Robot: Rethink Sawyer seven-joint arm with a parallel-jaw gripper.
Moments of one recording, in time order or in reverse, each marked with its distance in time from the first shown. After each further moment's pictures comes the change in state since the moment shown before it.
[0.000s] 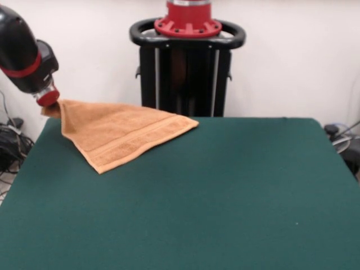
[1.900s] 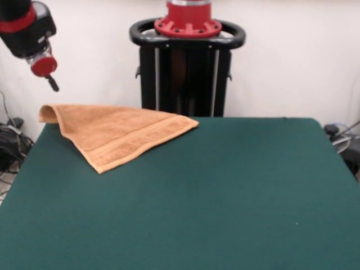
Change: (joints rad) arm -0.131 -0.289 0.164 0.216 0.037 -0.015 -0.023
